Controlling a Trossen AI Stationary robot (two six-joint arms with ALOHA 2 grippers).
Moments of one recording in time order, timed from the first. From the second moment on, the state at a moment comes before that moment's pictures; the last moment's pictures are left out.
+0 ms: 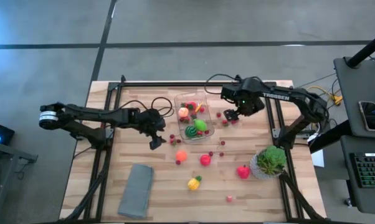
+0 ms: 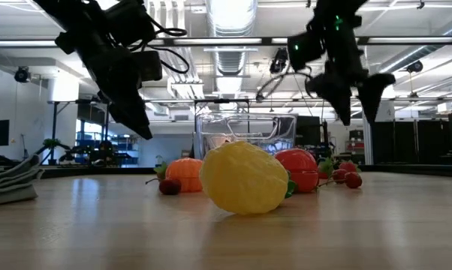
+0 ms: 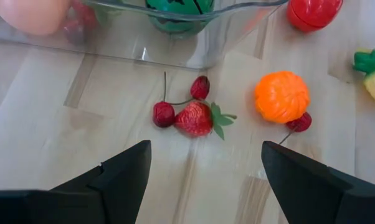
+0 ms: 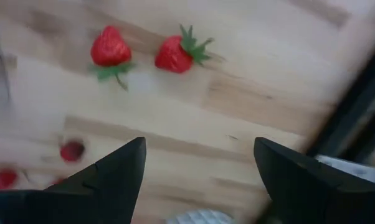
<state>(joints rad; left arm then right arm) 0.15 1.24 0.71 -0.37 0.12 -0.20 -0.46 1.58 1.21 -1.31 -0.02 0.79</state>
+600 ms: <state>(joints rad) 0.15 1.24 0.71 -0.35 0.12 -0.20 -0.49 1.58 0.90 -0.83 -0.02 1.18</state>
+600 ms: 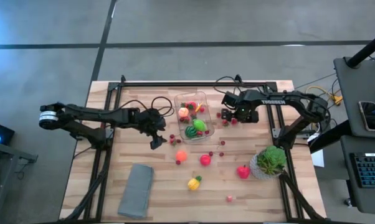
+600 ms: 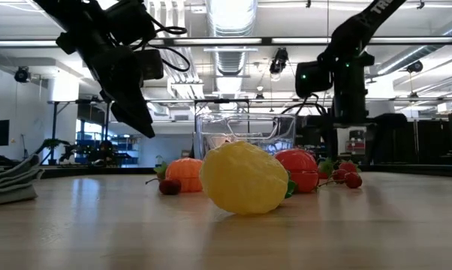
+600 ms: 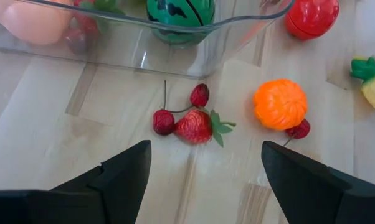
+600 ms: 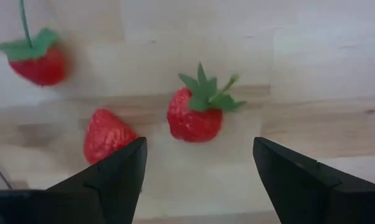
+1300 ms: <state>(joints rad) 0.15 1.24 0.71 -0.34 0.12 -0.20 -0.49 1.58 0.79 -0.72 0.02 1.25</state>
